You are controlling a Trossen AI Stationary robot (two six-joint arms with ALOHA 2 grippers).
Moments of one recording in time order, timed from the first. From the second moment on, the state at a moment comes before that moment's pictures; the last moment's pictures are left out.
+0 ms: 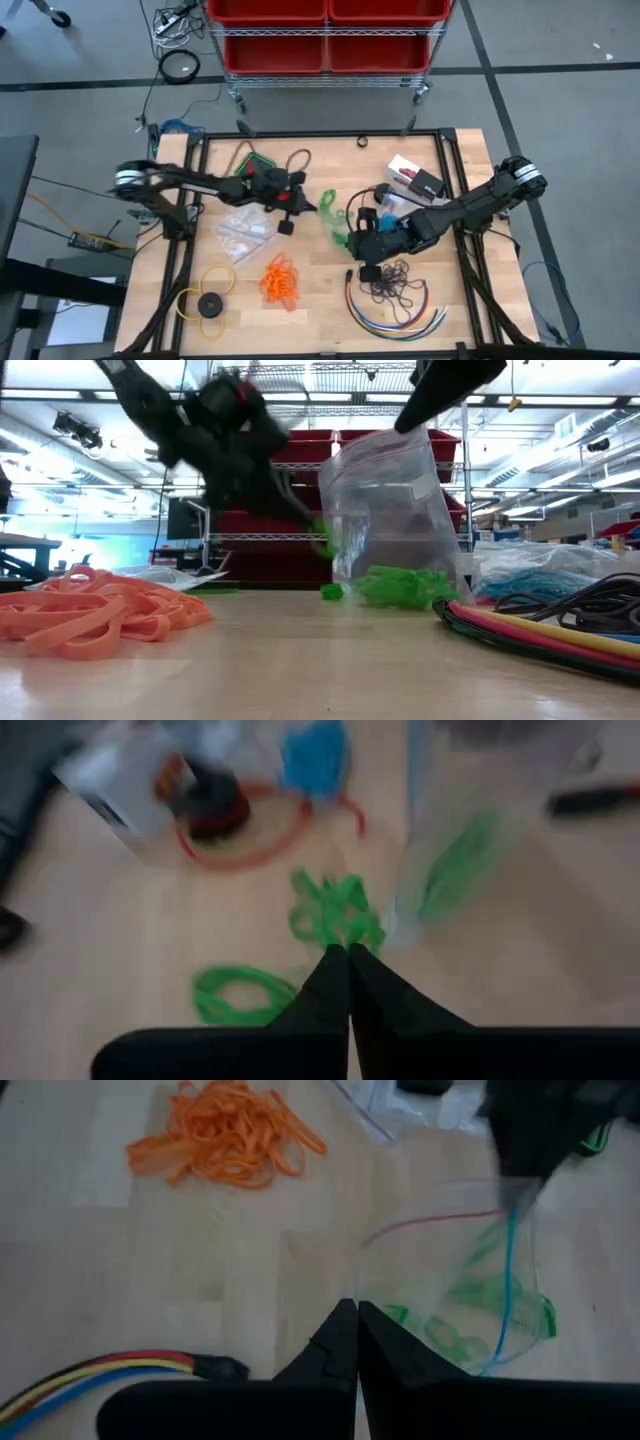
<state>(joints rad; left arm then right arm) 0.18 1.56 0.72 0.28 0.21 0.43 0.40 1.54 1.20 -0.56 0.39 0.21</state>
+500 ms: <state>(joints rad) 0.16 1.32 0.72 0.16 0.20 0.43 0.40 1.55 1.20 -0.51 0.39 0.18</state>
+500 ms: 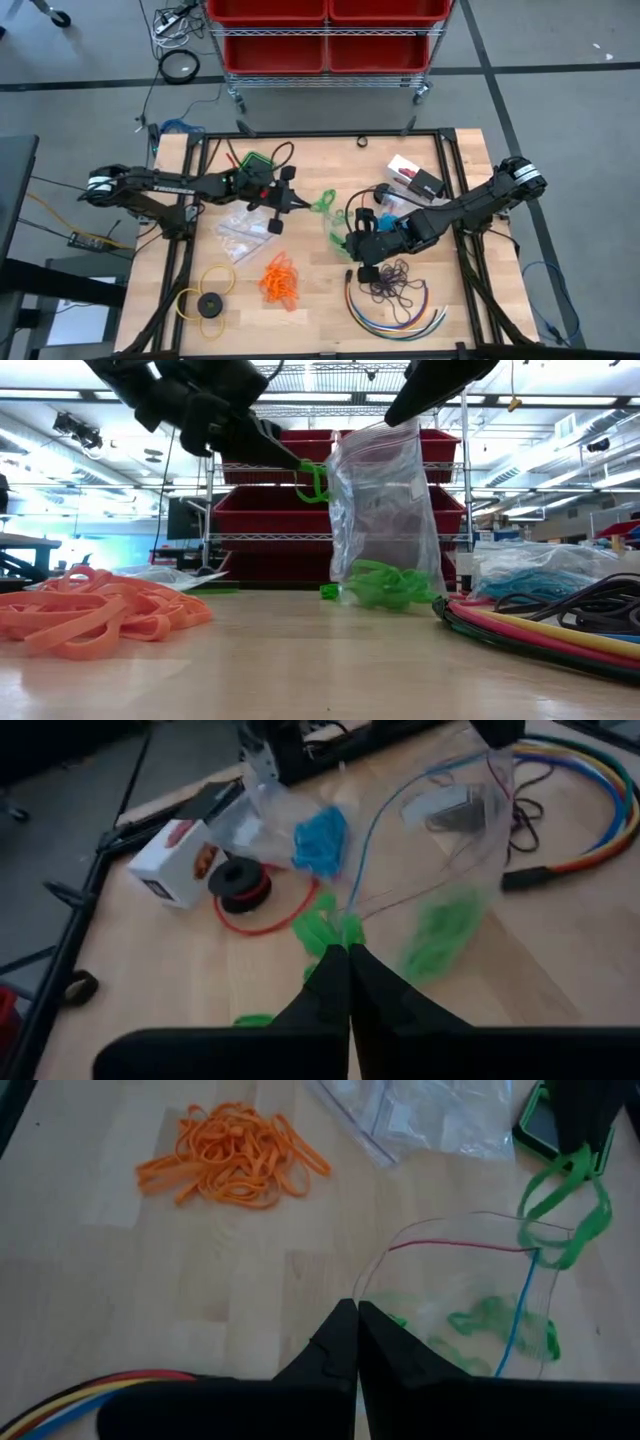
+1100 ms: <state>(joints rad) 0.19 1.49 0.78 0.04 0.09 0.40 0.40 1.55 1.20 -0.51 0.39 0.19</state>
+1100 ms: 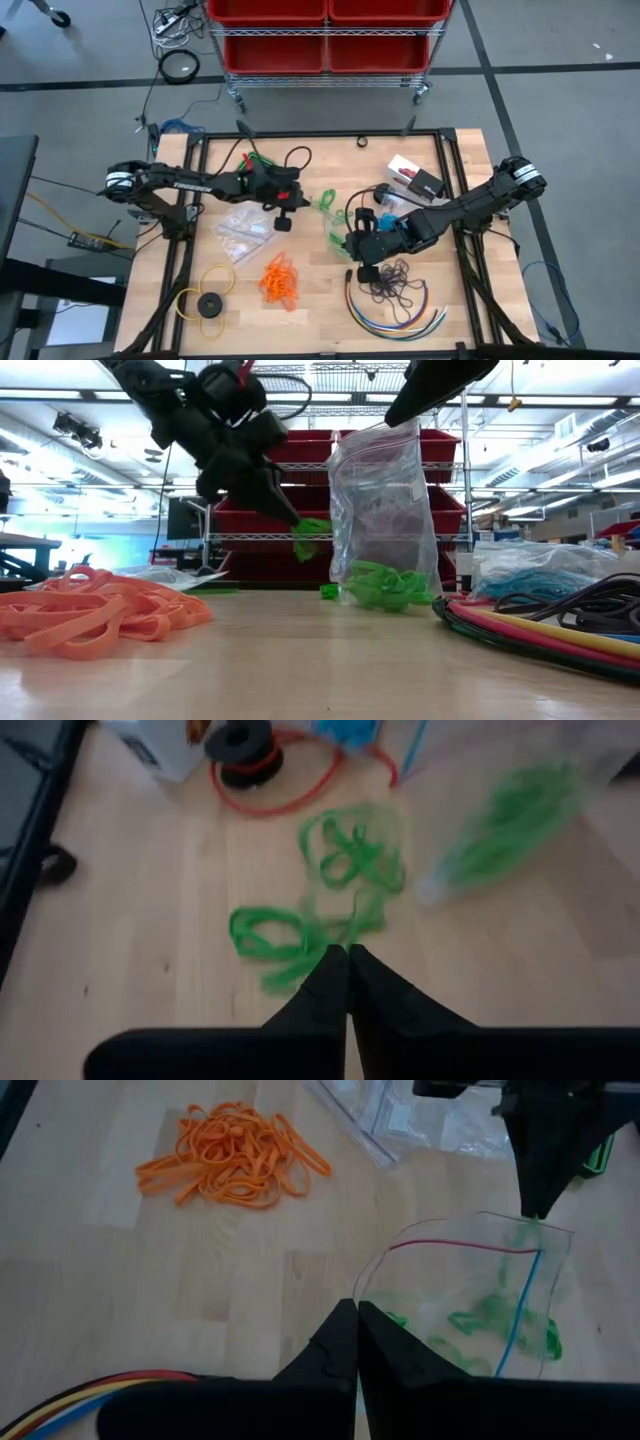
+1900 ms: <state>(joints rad) 0.20 1.60 0.78 0.00 0.07 0.42 0.40 1.55 1.20 -0.51 0.39 0.18</state>
